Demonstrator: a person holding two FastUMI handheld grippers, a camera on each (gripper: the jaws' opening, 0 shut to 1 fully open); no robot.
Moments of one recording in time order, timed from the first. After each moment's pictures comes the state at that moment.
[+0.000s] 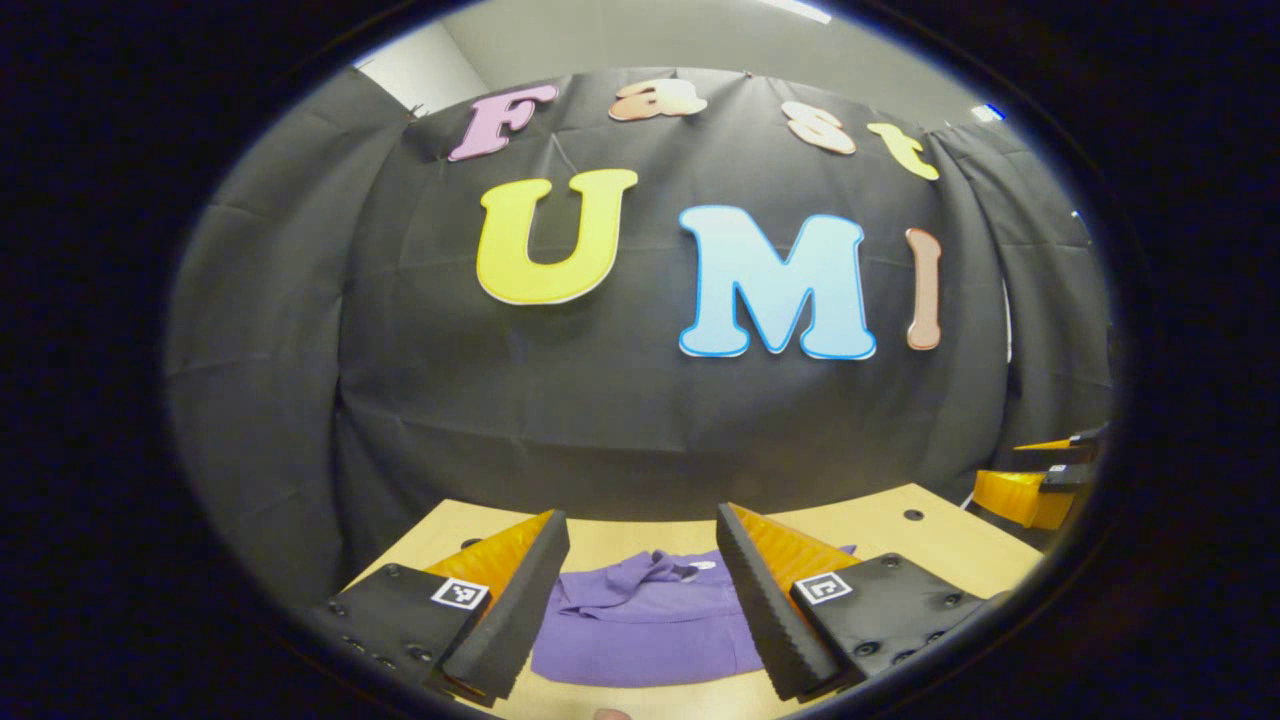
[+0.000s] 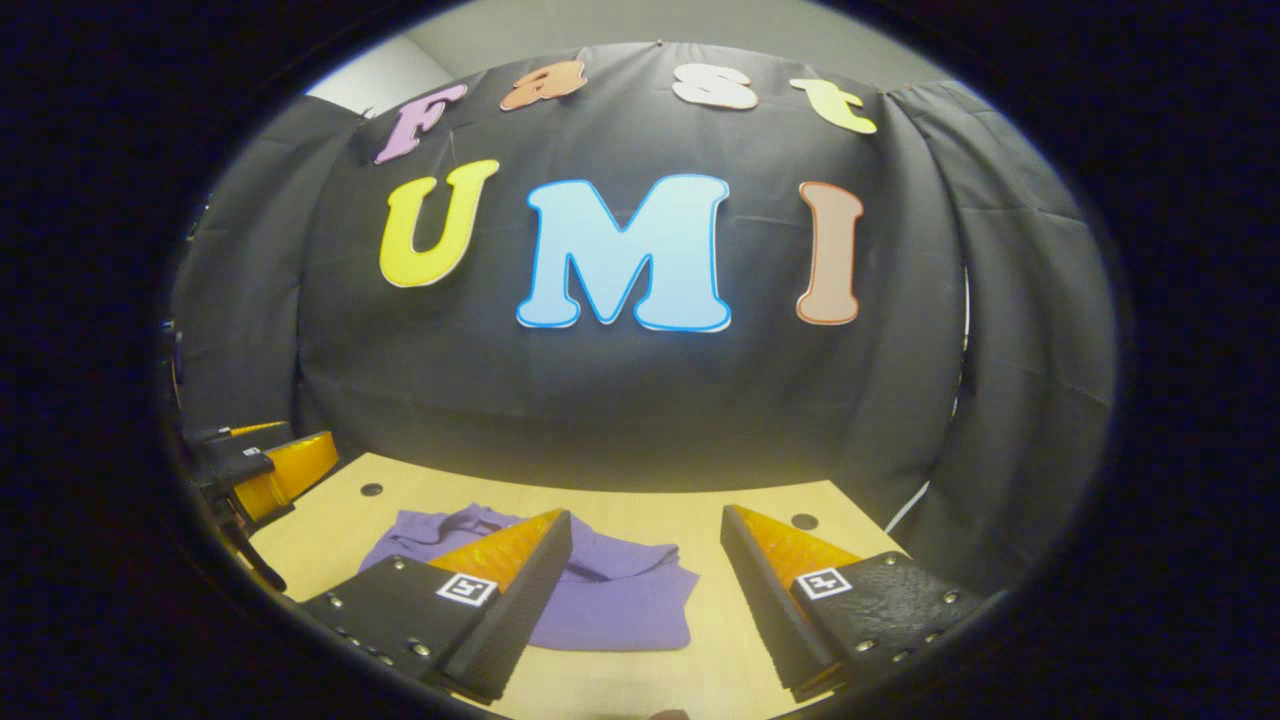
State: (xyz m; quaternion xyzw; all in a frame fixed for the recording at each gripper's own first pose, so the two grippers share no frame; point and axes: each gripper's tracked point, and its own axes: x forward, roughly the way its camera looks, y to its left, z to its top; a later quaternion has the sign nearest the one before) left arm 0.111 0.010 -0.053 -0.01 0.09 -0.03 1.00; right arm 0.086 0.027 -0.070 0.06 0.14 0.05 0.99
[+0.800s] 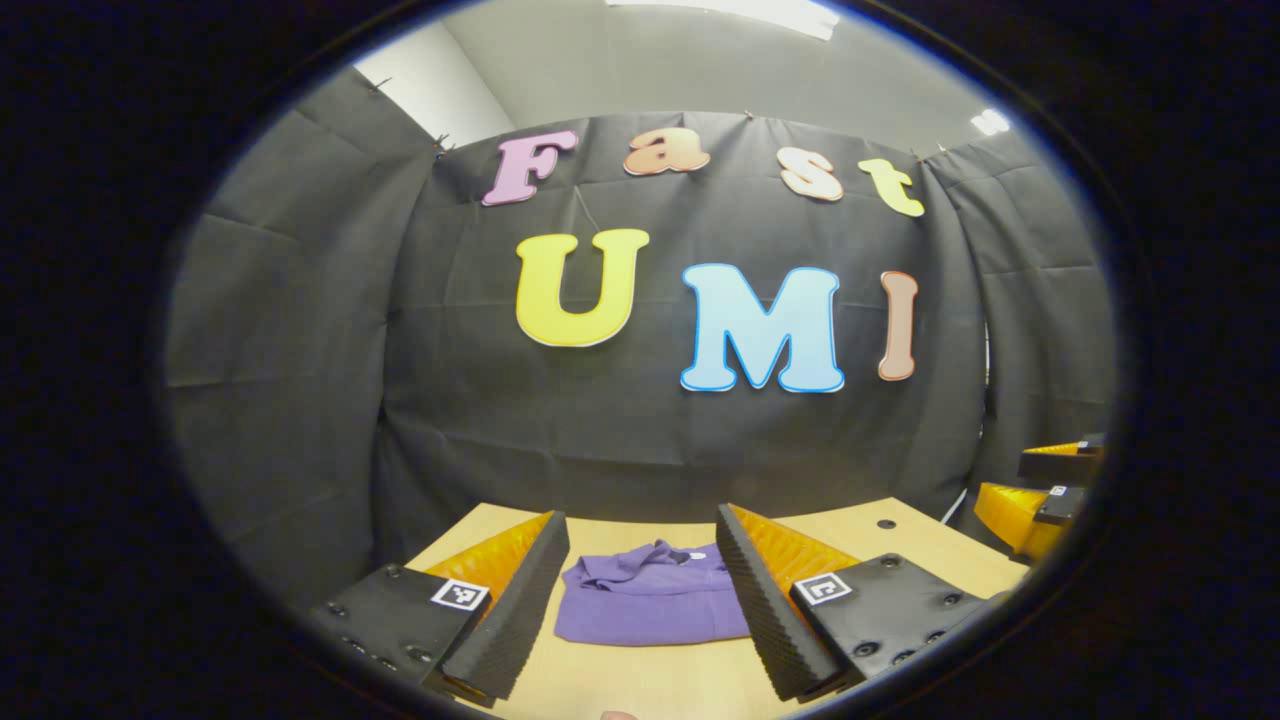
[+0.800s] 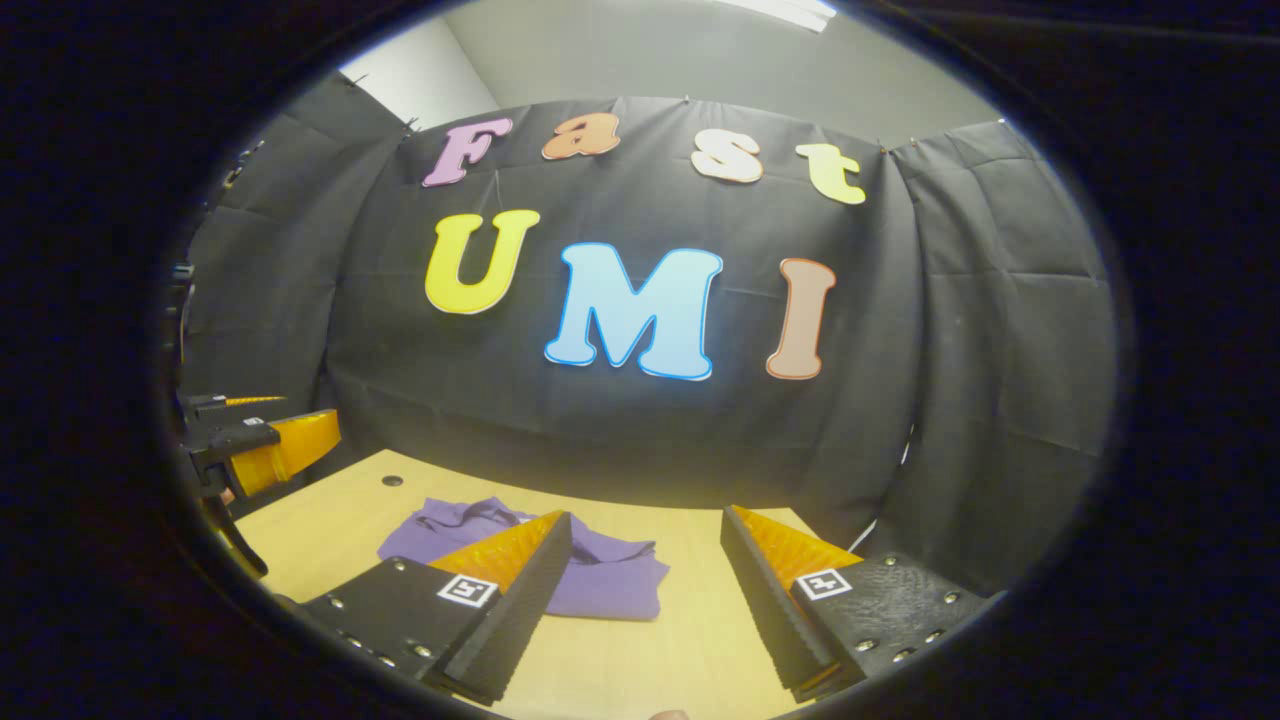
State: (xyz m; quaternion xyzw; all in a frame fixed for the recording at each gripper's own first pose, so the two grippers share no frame) left arm -0.021 0.004 0.004 -0.02 0.07 0.00 1.00; right arm -0.031 0.006 -0.014 0.02 0.08 0.05 1.00
